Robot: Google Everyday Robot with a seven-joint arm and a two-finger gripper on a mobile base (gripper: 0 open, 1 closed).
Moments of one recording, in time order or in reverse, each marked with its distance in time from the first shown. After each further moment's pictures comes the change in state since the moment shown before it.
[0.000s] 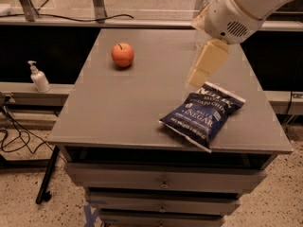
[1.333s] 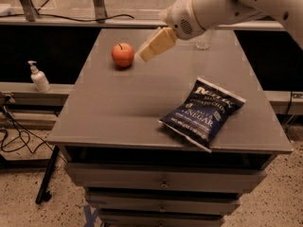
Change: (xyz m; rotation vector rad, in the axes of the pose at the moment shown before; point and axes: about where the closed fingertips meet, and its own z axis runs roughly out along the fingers) arm -0.077 -0.084 0.081 0.041 -0.435 0.199
